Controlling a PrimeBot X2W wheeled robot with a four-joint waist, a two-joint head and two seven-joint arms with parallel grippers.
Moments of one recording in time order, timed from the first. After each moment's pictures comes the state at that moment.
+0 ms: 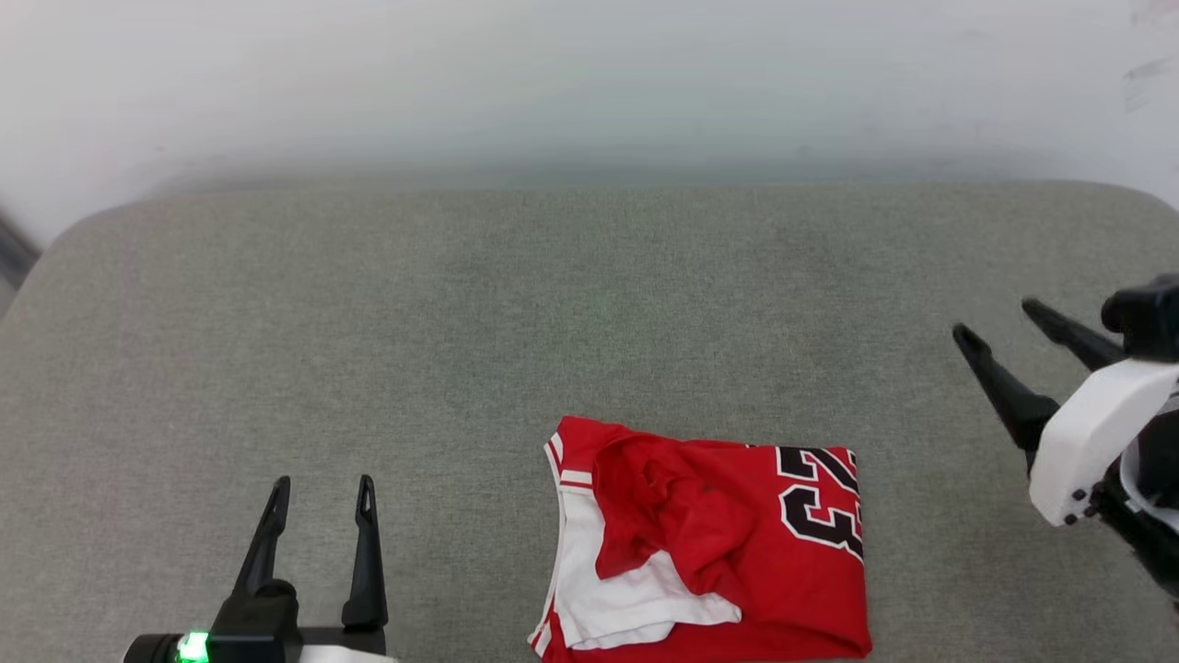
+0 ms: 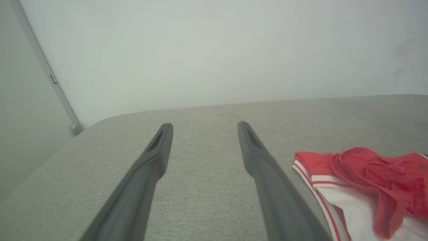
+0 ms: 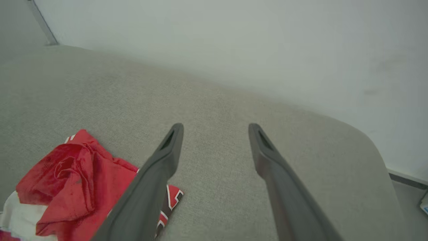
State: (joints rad) left arm 0.15 0.07 -0.03 -0.05 -0.02 0.04 -0.26; right arm -0.28 -0.46 0.16 -0.02 0.41 0.13 0.35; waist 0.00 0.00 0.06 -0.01
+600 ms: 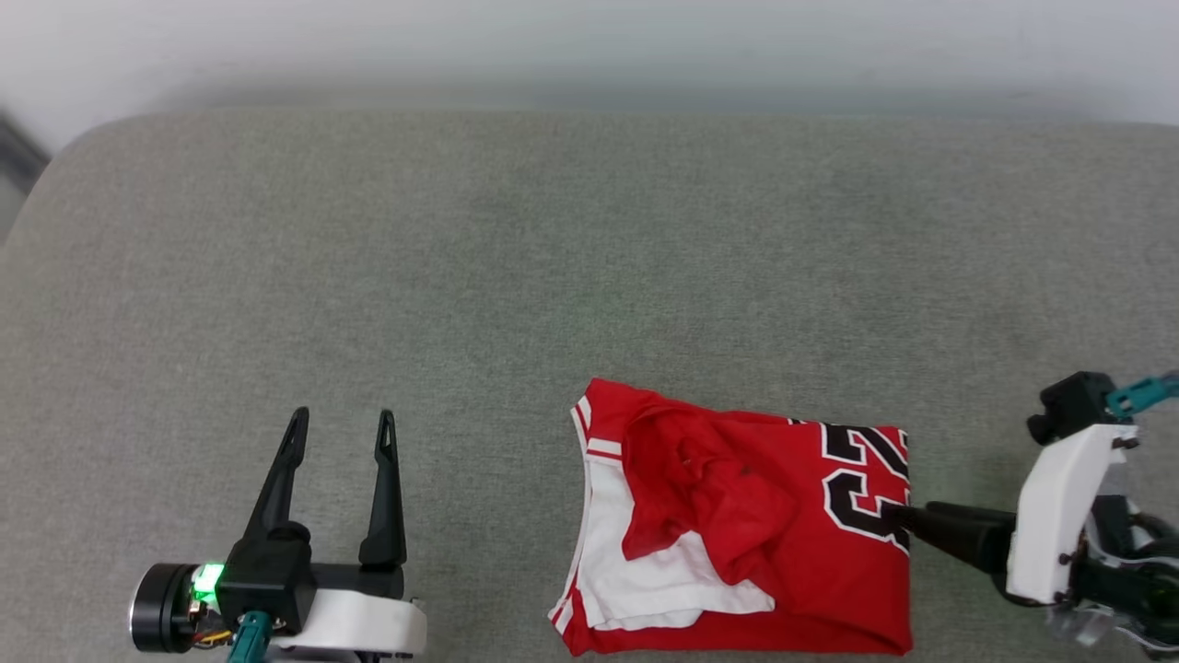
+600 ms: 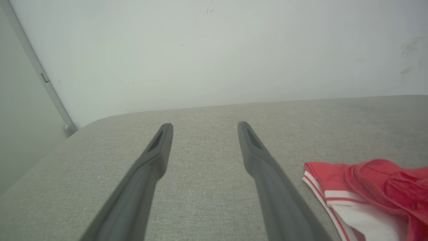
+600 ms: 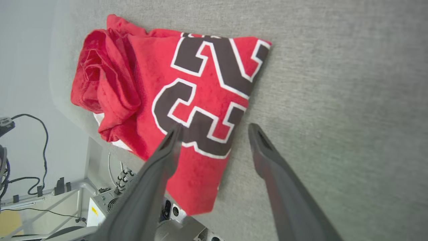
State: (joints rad) left arm 0.04 0.06 -0.05 -0.05 -0.02 0.02 -0.26; right arm -0.22 -0.49 0.20 0.14 1.01 0.13 0.86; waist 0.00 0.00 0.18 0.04
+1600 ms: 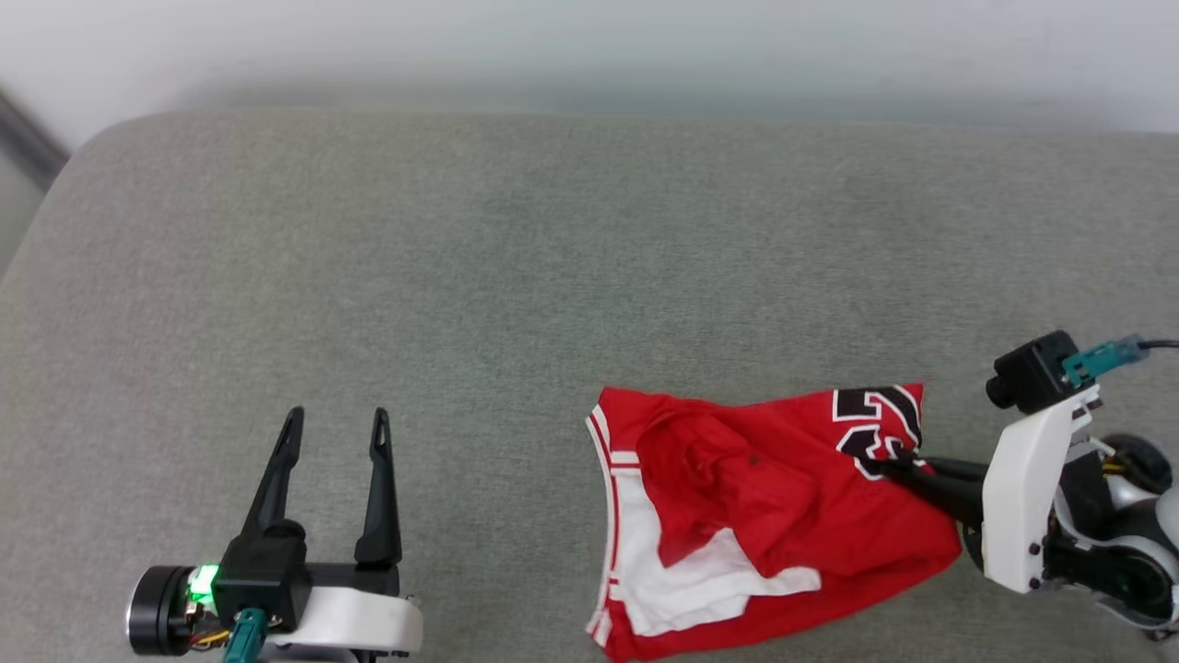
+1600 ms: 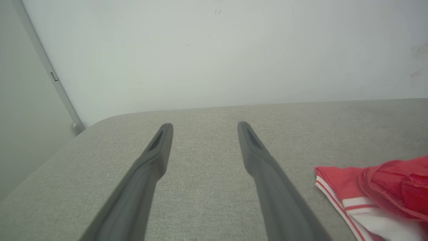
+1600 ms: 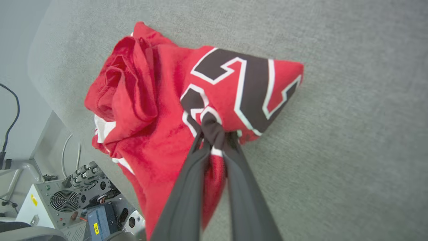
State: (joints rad) left arm 0.02 0.06 -0.04 -0.04 -0.02 0.02 -0.26; right arm -0.37 -0.63 0.52 0.13 1.00 0.13 0.60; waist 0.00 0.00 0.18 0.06
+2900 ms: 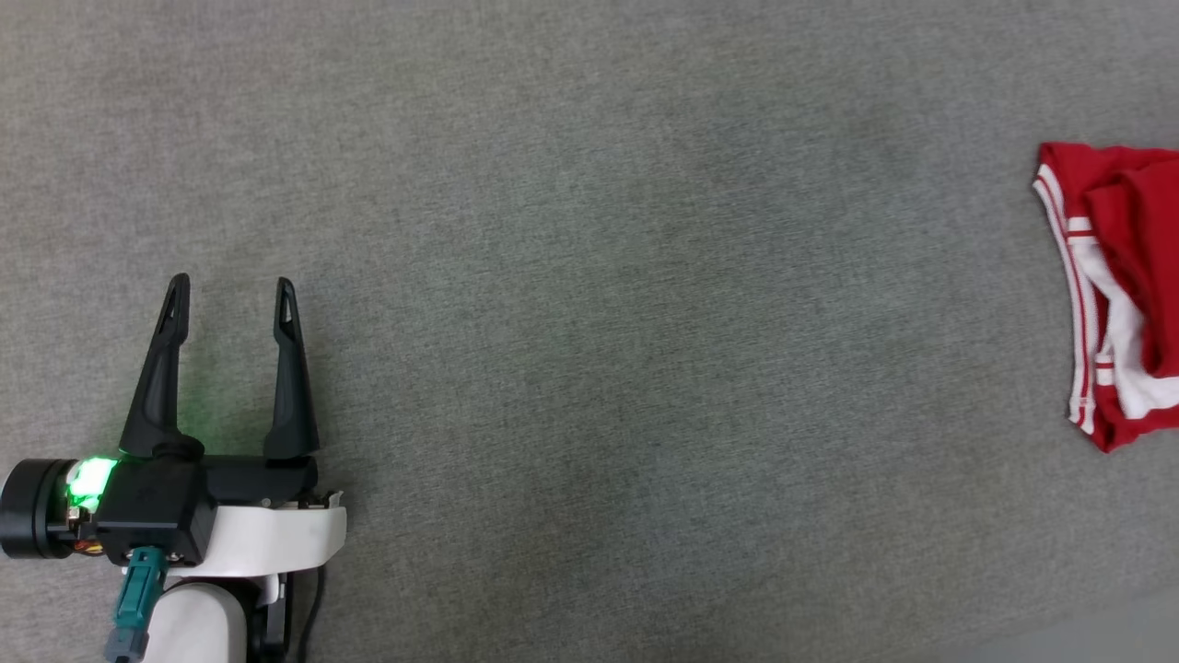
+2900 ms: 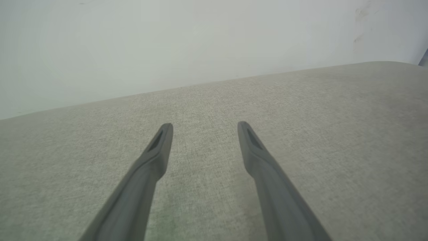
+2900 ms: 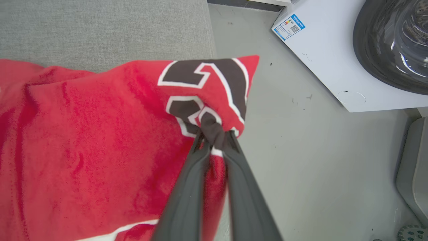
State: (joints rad) left arm -0.11 0.14 0.03 -0.17 0.01 0.01 -0.26; right arm -0.68 -0.91 0.21 0.52 0.66 0.13 0.46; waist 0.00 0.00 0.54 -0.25
